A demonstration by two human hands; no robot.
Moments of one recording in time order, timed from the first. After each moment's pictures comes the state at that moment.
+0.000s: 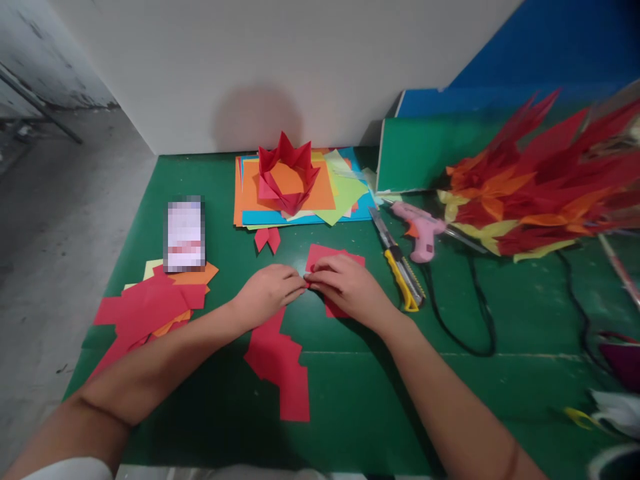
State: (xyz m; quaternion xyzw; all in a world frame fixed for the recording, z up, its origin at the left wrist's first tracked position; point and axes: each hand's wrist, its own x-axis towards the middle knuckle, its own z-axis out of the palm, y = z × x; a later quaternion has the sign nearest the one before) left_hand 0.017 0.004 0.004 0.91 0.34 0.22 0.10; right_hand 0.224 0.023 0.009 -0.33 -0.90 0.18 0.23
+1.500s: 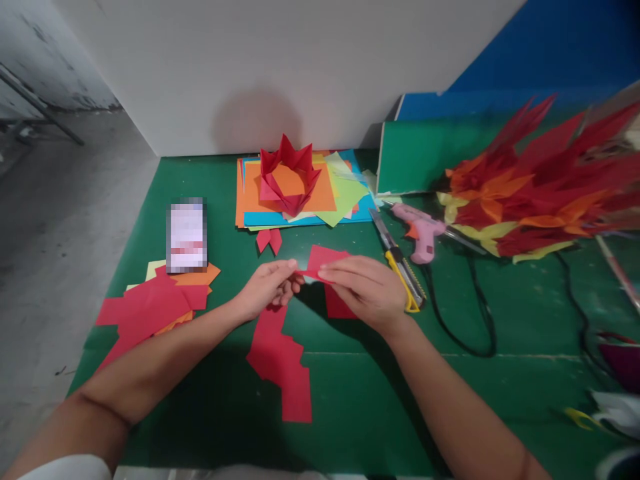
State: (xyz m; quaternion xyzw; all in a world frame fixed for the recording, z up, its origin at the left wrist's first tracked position) left_hand 0.025 0.006 0.021 0.38 0.47 0.33 0.73; right_hand 0.225 0.016 0.036 -0.32 -0.87 0.09 0.38
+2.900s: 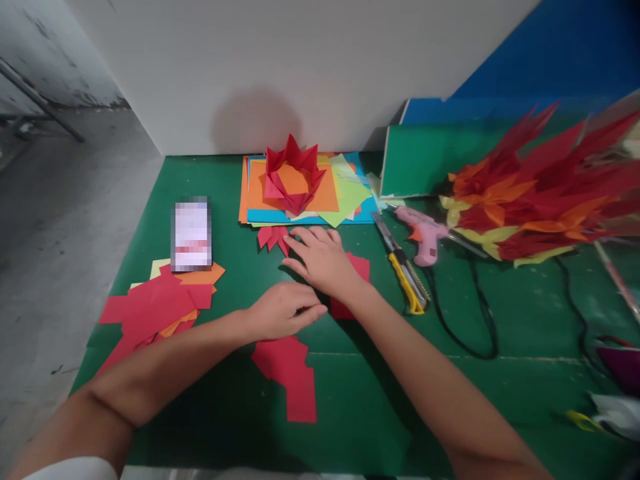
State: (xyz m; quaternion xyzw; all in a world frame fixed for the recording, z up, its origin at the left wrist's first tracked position) left_hand 0.028 -0.009 0.009 0.85 0.32 0.24 0.34; right_hand 0.167 0.055 0.017 -0.42 -0.90 0.02 0.12
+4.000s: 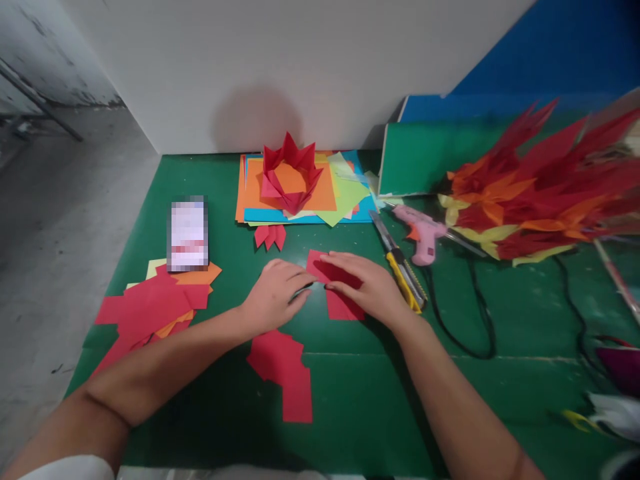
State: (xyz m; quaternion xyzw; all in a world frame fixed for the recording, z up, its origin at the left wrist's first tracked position) left_hand 0.025 -0.004 0.006 0.86 0.39 0.28 0.17; right_hand 0.245 0.025 0.007 -0.42 -0.85 0.21 0.22
